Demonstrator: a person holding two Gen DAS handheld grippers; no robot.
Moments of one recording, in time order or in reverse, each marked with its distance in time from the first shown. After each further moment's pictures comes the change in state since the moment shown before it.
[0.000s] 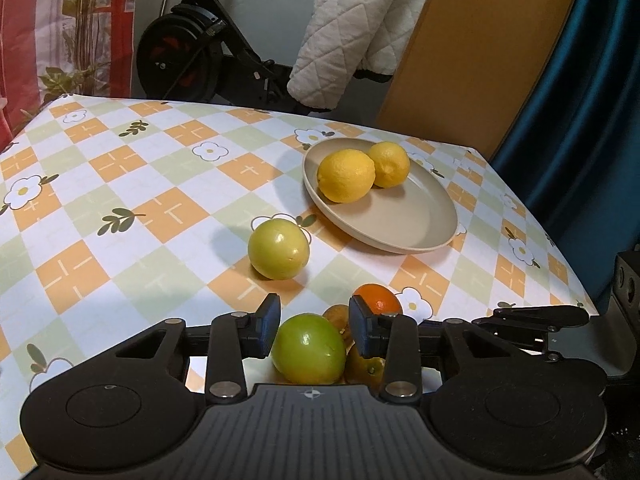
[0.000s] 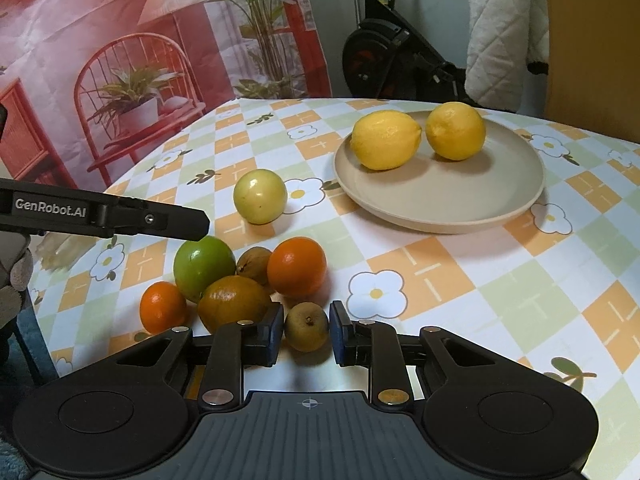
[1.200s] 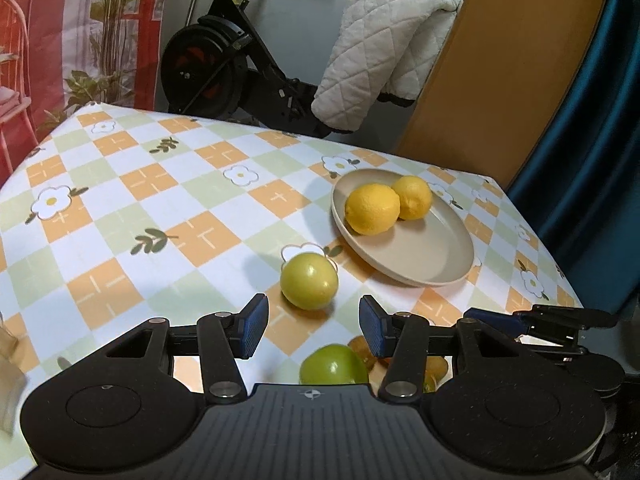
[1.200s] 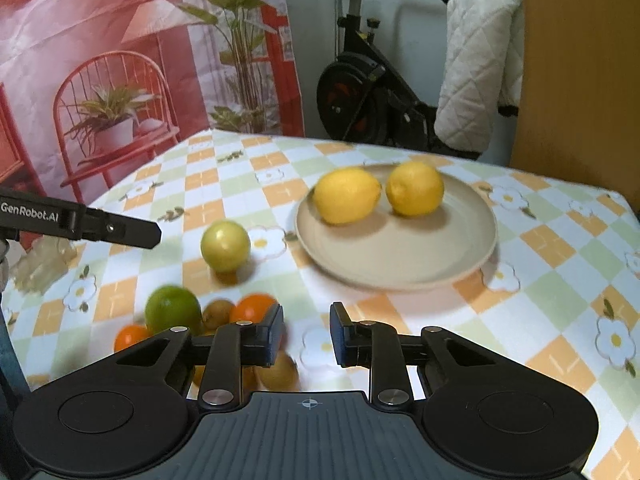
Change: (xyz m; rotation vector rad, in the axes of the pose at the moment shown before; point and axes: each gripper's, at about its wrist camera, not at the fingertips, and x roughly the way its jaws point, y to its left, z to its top) left arm -0.014 0.011 0.012 -0.060 -0.048 0.043; right arm -0.019 -0.004 0.020 -0.035 -0.077 -0.115
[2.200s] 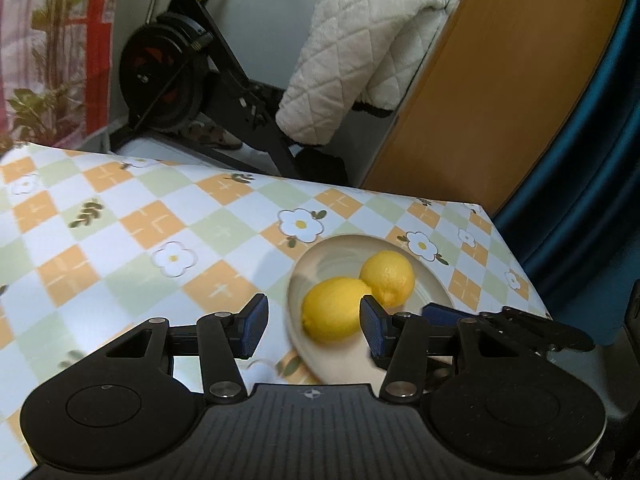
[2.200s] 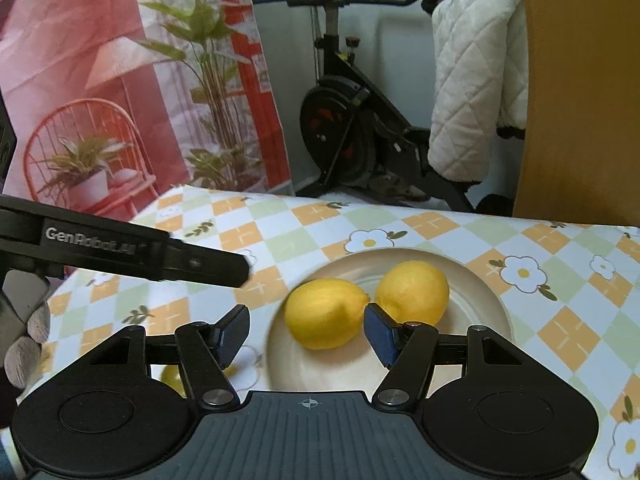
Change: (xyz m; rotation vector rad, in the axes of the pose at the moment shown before) left arm 0.069 -0.023 0.096 0.017 0.023 -0.079; right arm 0.057 -0.026 0.094 0.076 -0.076 0.000
